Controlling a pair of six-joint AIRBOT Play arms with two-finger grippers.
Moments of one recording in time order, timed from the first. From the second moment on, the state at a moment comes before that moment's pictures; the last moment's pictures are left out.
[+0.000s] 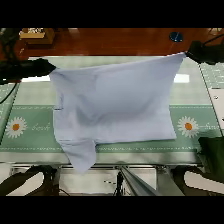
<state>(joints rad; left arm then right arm) 0.09 -1.17 1.12 0.89 -0.84 -1.18 -0.19 -1.38 1.41 -1.09 0.84 1.48</state>
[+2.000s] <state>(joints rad) 0.38 -1.20 0.54 1.11 -1.40 -1.29 -0.49 -1.32 1.09 -1.14 1.39 1.24</state>
